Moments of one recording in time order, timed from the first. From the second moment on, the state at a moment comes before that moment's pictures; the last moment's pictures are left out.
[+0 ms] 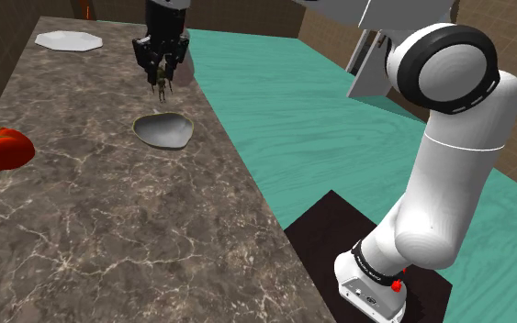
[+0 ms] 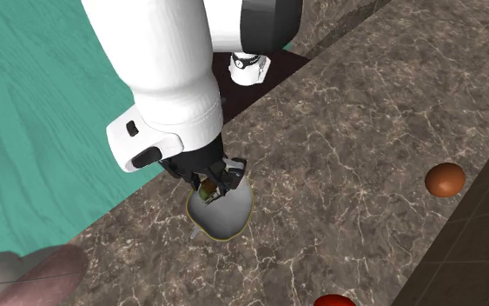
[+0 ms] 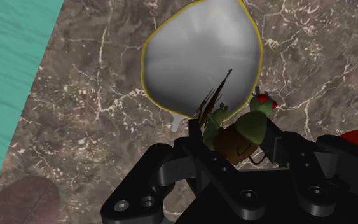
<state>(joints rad) 0.13 0.36 0.34 -1.30 -0.07 1.78 0.15</state>
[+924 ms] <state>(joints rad) 0.12 0.35 0.34 -1.50 -0.07 1.98 0.15</state>
